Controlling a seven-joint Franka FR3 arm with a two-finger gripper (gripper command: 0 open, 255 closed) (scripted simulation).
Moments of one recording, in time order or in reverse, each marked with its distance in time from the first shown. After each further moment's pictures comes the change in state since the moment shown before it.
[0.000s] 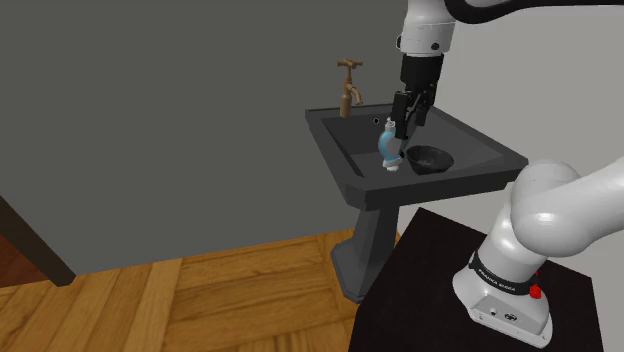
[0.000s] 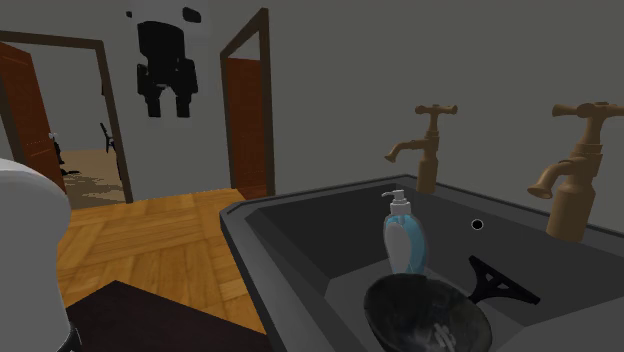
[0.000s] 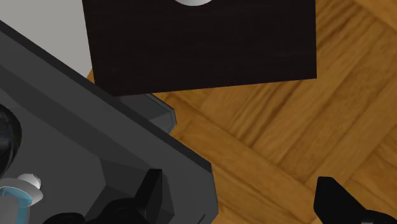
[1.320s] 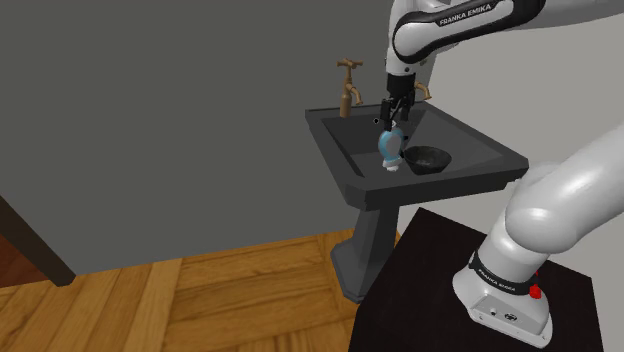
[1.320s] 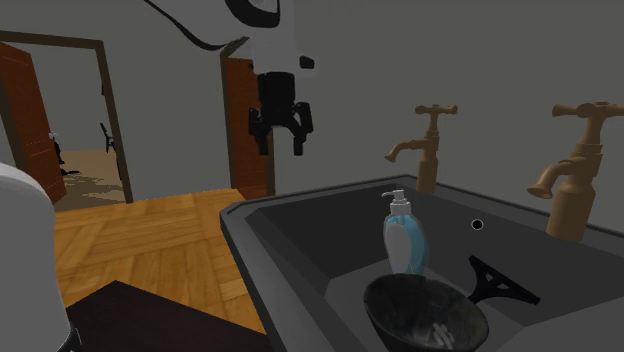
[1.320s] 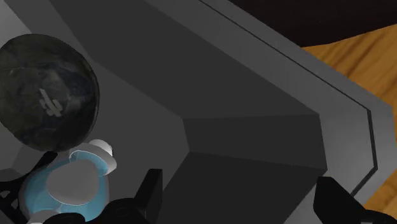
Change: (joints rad) arm -0.140 0.393 -0.258 0.082 -0.216 0.336 -0.270
